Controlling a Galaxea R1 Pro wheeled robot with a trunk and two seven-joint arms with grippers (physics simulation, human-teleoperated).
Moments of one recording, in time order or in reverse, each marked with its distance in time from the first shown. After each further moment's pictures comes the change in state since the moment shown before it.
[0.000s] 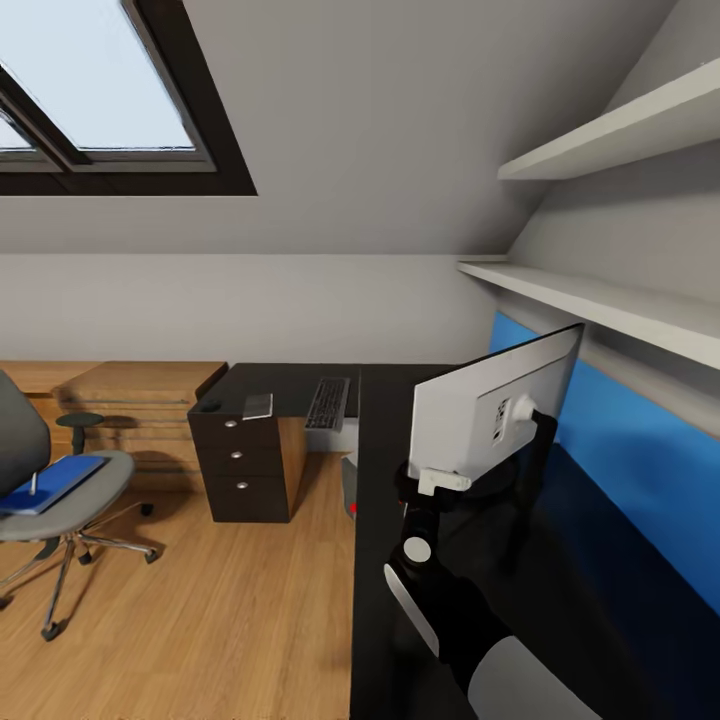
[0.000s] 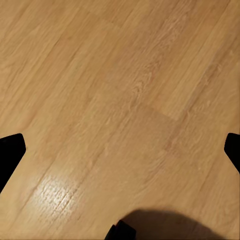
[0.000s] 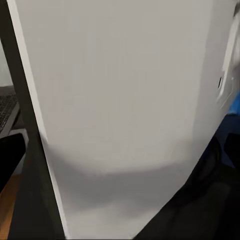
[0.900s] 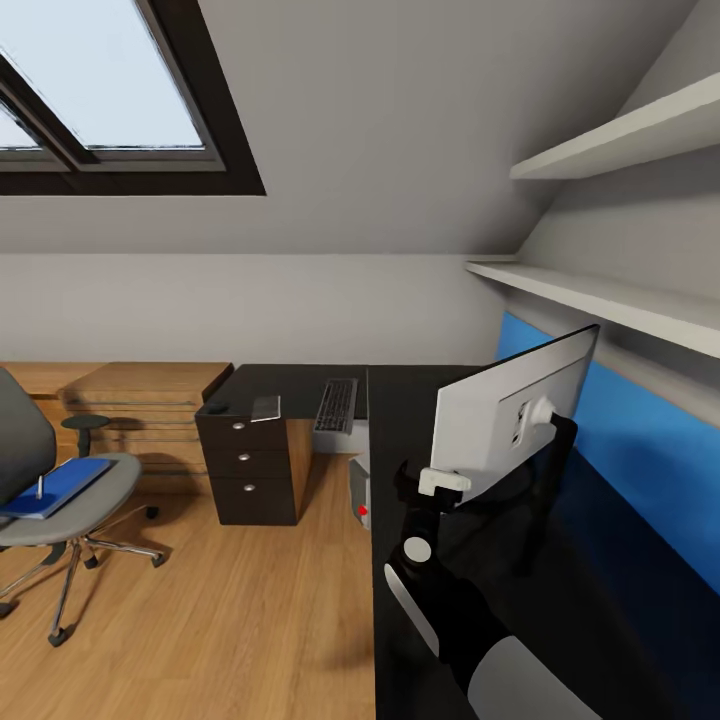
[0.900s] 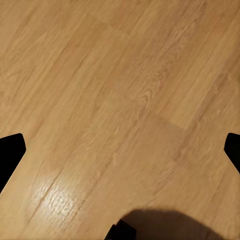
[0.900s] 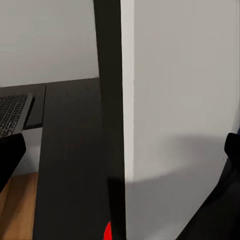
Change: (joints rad) left arm 0.000 0.000 0.000 0.002 0.000 0.000 0.000; right arm 0.000 0.000 -0.001 0.000 0.000 0.000 -0.001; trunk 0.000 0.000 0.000
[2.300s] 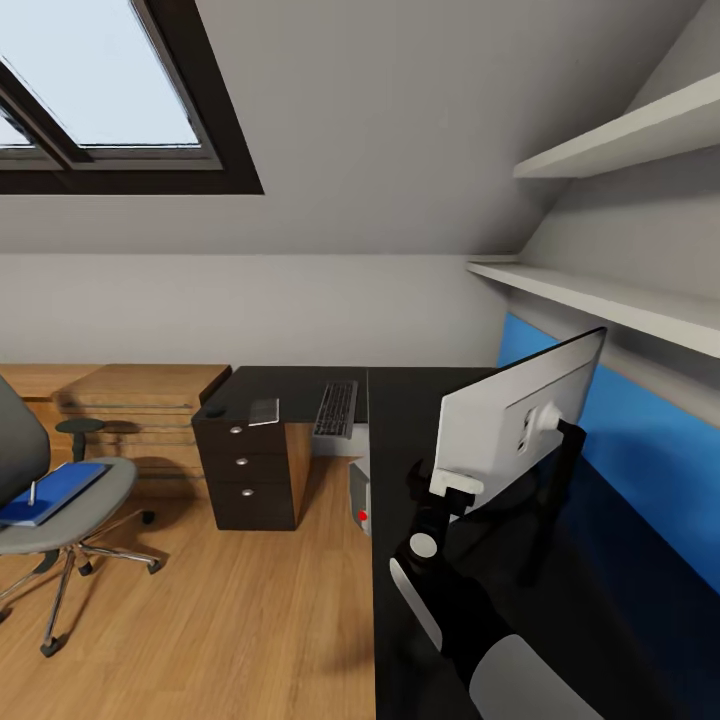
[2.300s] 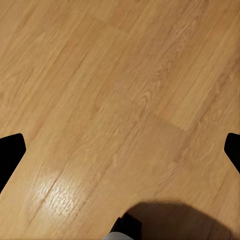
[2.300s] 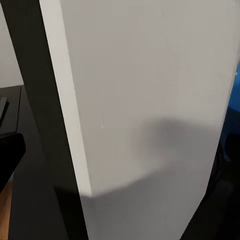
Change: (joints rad) left arm 0.000 -0.001 -0.006 0.029 -0.002 0.000 0.000; right arm 0.000 0.002 -0.054 -0.003 0.003 0.006 -0.055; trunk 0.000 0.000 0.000
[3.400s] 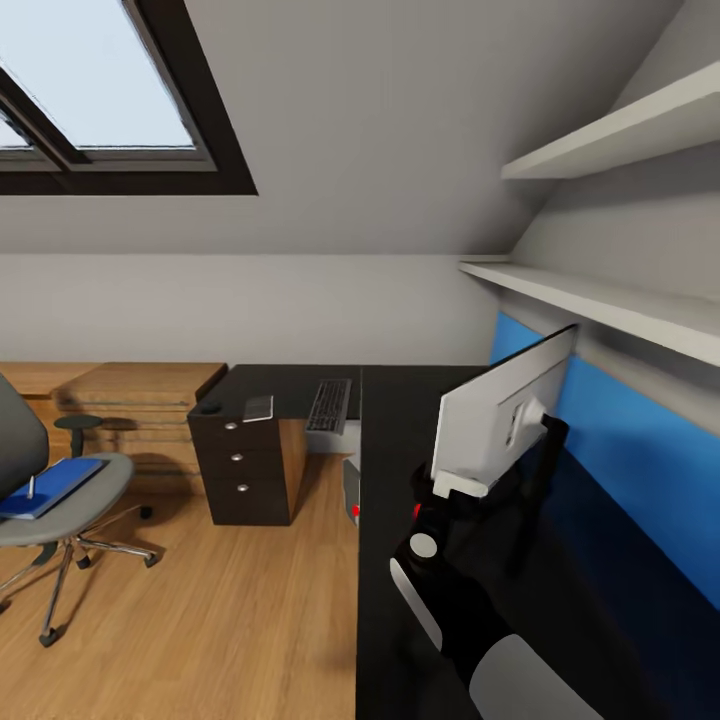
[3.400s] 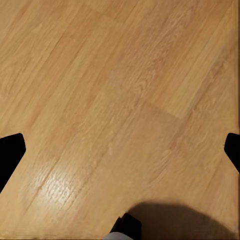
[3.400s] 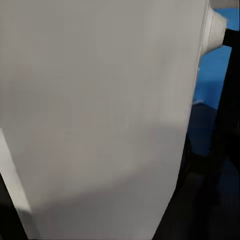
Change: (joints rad) left arm 0.000 0.000 0.000 0.000 -0.002 0.000 -0.001; right arm 0.000 0.000 -0.001 0.003 -0.005 0.002 -0.049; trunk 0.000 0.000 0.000
